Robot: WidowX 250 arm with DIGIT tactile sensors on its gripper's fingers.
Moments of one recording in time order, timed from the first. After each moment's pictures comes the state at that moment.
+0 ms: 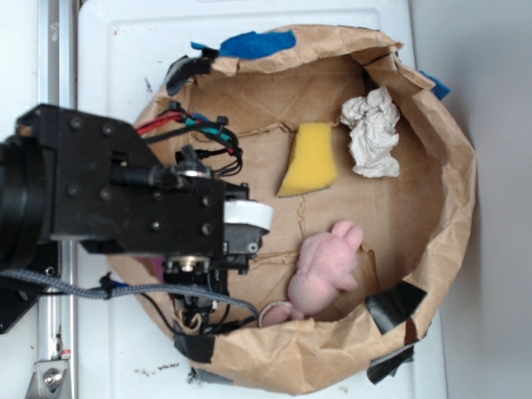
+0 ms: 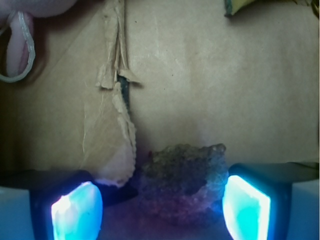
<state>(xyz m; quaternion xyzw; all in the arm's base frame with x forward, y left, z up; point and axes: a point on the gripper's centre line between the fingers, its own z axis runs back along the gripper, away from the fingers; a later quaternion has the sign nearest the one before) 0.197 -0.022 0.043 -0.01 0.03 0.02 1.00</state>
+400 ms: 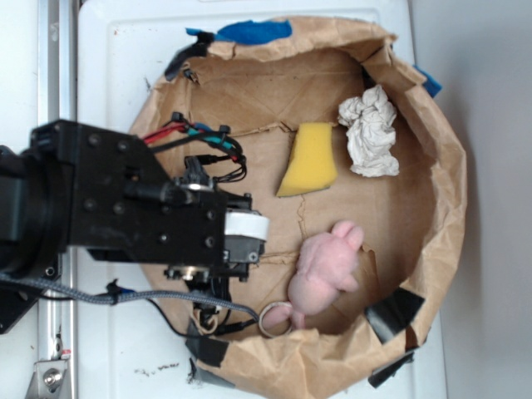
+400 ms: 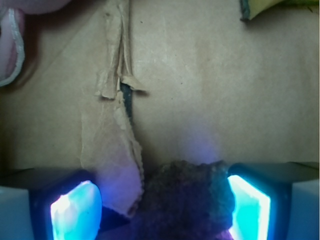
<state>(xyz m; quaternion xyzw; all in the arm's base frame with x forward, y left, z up) 0.201 -0.020 0.031 0.01 0.02 0.01 1.00</state>
